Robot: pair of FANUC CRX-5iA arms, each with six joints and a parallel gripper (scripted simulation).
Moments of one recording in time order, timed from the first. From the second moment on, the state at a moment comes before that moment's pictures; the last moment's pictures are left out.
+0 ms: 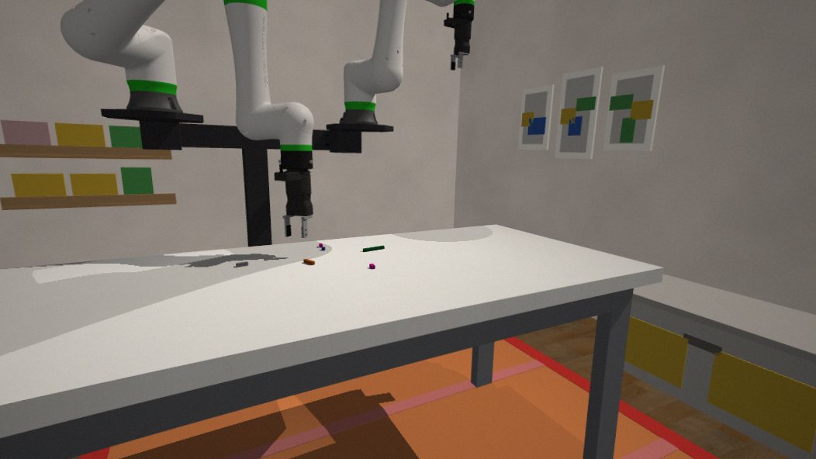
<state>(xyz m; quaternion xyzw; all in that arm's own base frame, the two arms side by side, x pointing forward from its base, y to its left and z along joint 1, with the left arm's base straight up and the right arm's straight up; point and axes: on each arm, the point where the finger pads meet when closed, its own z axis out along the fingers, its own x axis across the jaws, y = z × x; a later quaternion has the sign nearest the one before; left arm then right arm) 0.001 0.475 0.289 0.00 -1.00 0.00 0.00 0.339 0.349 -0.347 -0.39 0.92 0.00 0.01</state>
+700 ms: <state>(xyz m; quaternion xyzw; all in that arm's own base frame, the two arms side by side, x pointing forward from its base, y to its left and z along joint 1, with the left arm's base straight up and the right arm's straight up) 0.001 0.475 0.289 0.00 -1.00 0.00 0.00 0.339 0.347 -0.347 -0.39 0.92 0.00 0.01</state>
